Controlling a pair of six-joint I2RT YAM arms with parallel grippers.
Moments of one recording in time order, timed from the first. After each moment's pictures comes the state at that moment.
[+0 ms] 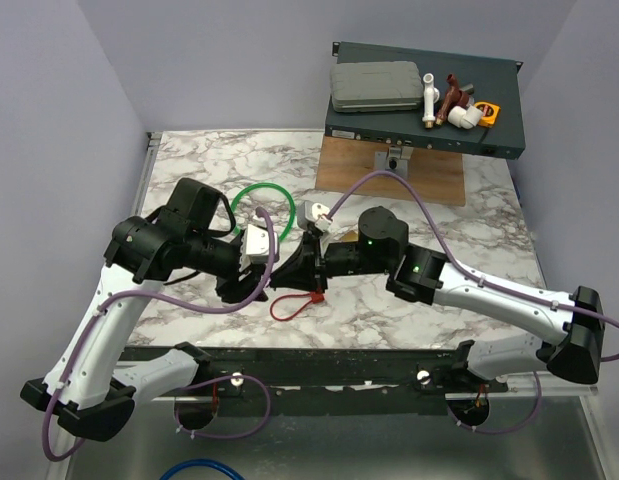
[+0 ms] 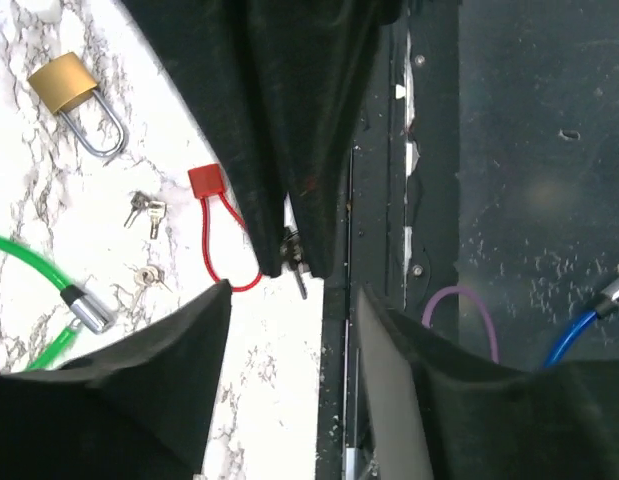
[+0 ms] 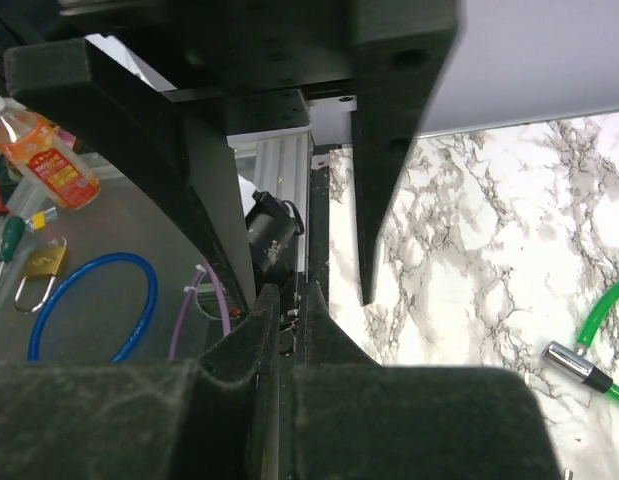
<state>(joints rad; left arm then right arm) -0.51 1.06 1.48 -1.43 0.82 0.77 1.10 1.30 1.11 0.12 -0.52 0.12</state>
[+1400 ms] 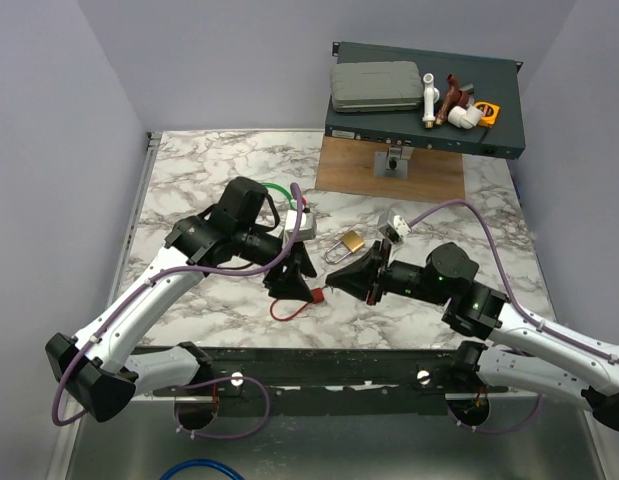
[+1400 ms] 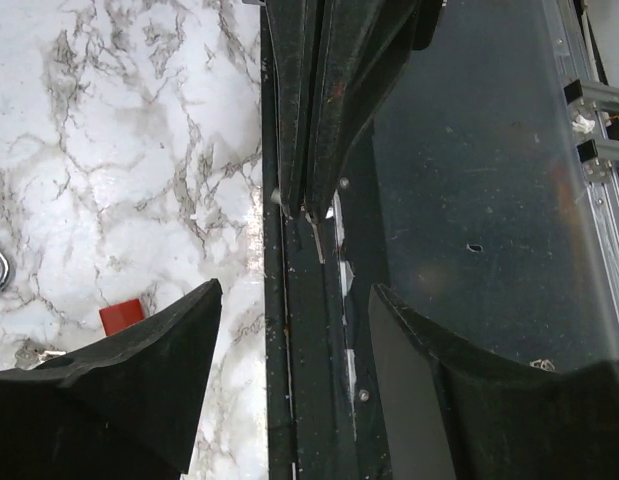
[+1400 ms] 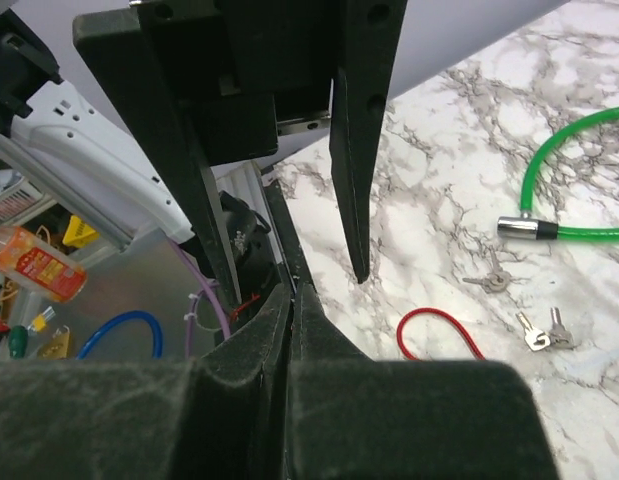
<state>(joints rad) -0.64 1.15 1.21 -0.83 1.02 0.33 1.00 0.82 0.69 0.14 -0.28 0.38</state>
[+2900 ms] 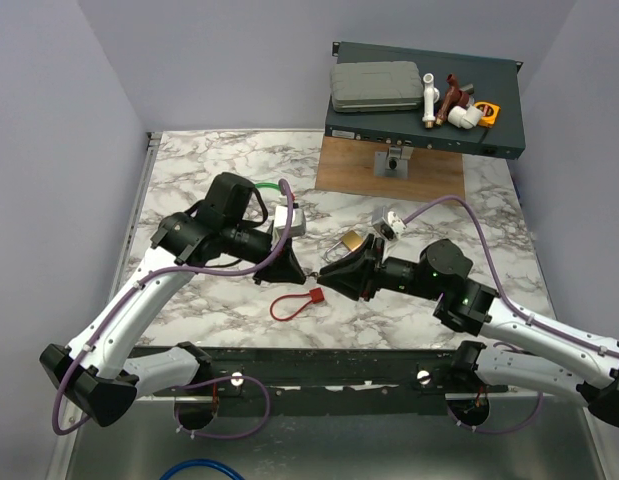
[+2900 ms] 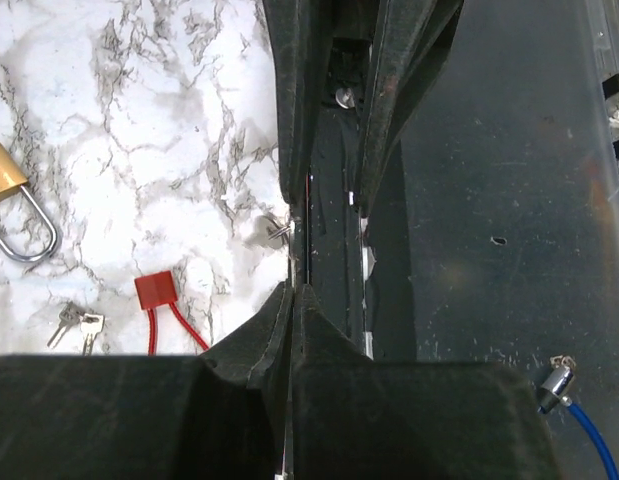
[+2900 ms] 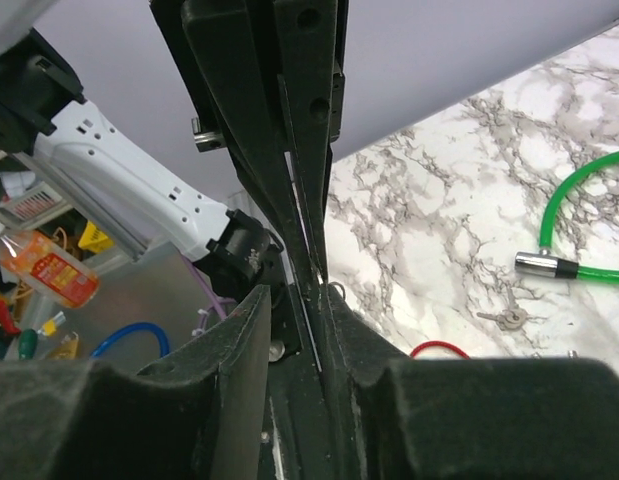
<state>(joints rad) -0.58 1.14 1.27 -0.94 1.00 0.41 0.99 0.89 0.69 0.29 -0.33 0.40</state>
